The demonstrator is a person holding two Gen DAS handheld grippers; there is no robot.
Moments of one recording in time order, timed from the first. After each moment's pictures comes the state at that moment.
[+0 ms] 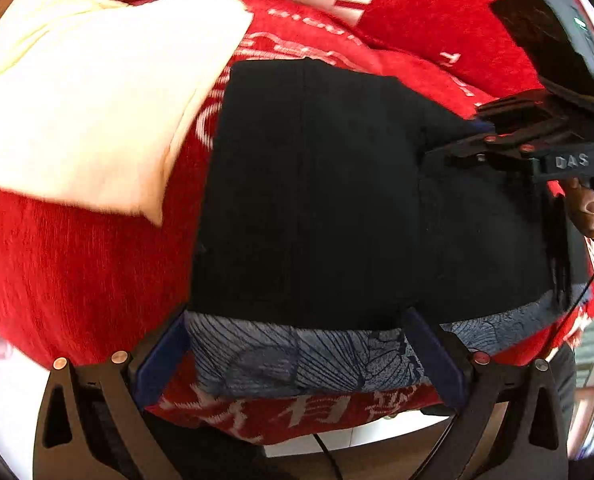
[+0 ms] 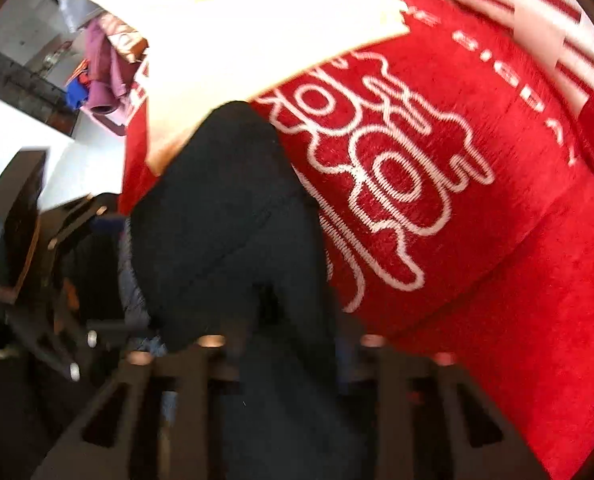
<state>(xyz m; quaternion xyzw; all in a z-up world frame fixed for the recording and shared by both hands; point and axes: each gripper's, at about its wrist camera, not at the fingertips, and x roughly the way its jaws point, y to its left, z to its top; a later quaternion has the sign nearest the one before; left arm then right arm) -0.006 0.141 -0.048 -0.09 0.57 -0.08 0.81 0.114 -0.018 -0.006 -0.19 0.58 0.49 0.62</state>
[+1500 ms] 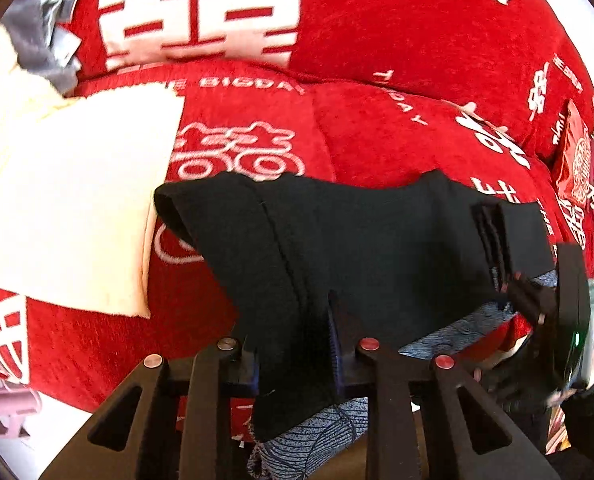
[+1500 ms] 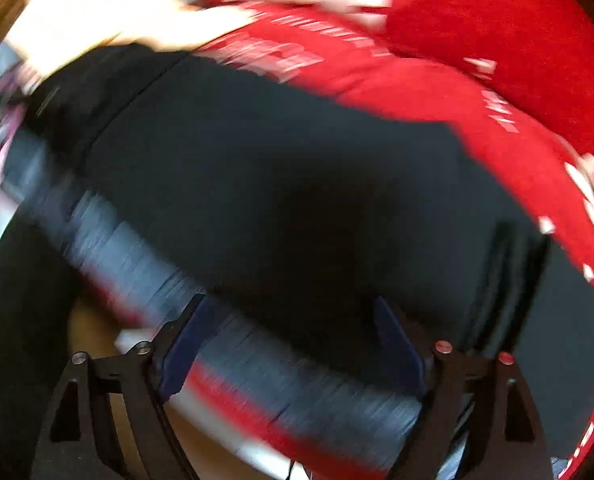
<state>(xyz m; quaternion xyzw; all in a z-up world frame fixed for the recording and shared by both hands) 0.007 0.094 0.043 -0.04 0.55 -0.13 0.82 -0.033 -0.135 -0.008 -0.14 0.56 0.28 0.76</state>
